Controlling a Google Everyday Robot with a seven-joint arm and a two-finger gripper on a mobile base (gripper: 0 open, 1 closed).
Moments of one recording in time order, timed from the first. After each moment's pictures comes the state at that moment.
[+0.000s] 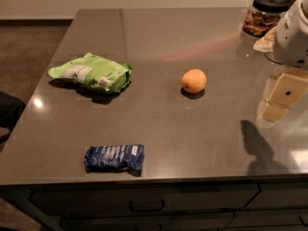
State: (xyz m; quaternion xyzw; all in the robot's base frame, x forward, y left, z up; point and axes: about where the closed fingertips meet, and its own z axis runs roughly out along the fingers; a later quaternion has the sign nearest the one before) arm 0.438 -0.217 0.976 -0.60 0.78 -0.03 0.16
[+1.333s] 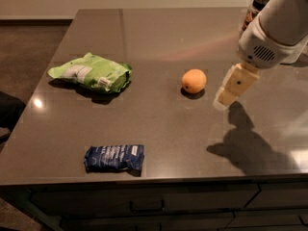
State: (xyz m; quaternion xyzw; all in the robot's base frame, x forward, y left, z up) arm 0.505 -0.192 0.941 -0.49 0.85 0.00 0.20
